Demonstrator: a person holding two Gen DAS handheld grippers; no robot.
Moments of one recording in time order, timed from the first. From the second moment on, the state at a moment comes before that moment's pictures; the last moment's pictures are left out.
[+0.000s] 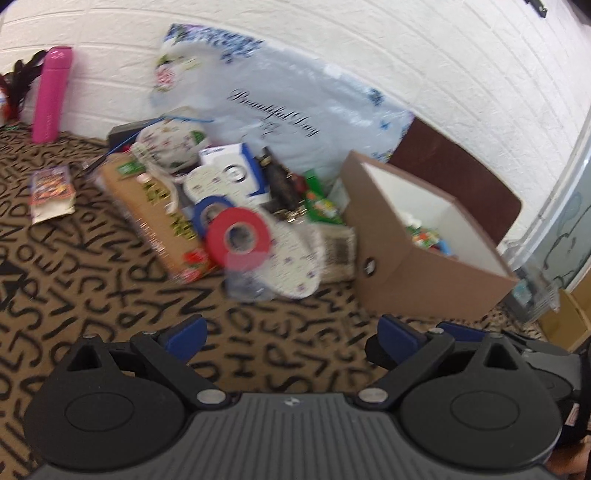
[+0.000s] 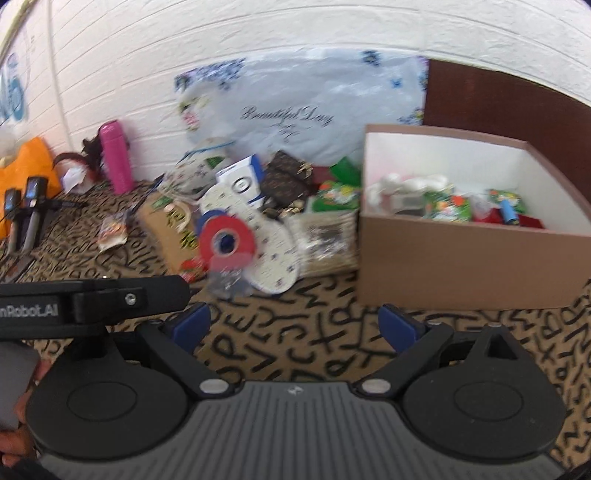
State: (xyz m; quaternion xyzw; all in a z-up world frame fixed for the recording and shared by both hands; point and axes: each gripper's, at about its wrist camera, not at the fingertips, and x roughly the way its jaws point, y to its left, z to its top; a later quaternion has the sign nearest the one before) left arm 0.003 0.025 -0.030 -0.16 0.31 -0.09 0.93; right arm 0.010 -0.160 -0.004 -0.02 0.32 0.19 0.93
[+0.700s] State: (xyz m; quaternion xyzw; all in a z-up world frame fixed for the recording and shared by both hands) left arm 0.067 0.068 -0.050 -0.17 0.32 -0.07 0.93; right arm 0.053 -0.107 -0.061 -0.02 0.31 0.22 0.92
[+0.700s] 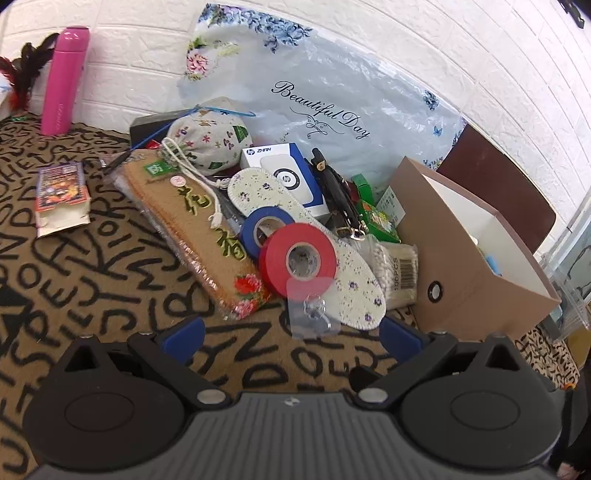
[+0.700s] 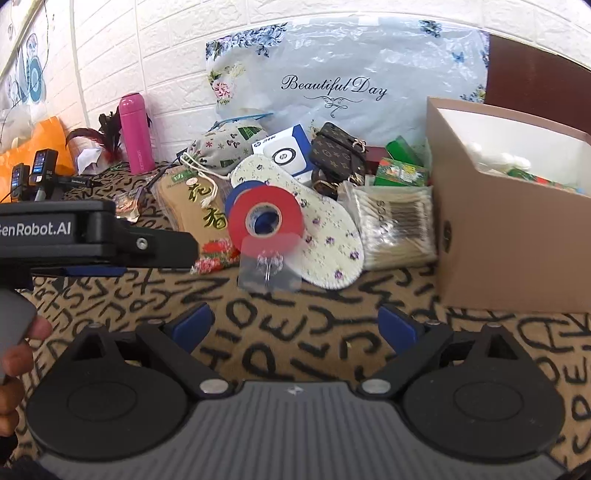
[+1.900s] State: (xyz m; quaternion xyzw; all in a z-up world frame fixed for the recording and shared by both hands) left arm 0.159 0.063 -0.061 -0.12 0.34 -0.08 0.93; right arm 0.146 -0.060 -0.075 -0.03 0.27 0.24 0.93
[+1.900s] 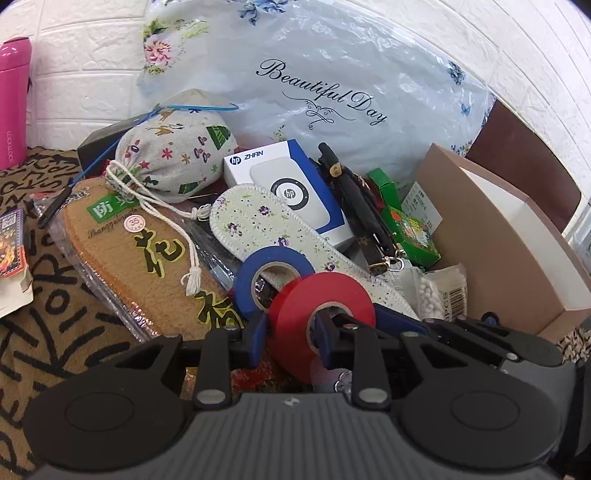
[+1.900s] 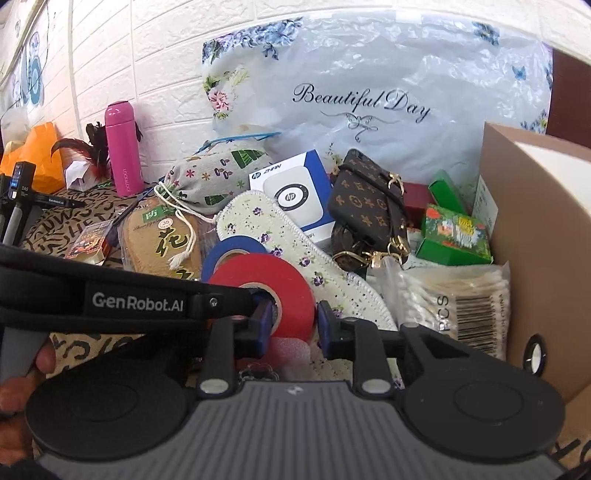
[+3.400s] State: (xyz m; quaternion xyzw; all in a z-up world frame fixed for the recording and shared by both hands) left arm 0.163 0.072 -0.067 -0.15 0.36 -0.09 0.92; right arm 0.154 -0.058 -0.073 -0.04 0.29 0.27 0.92
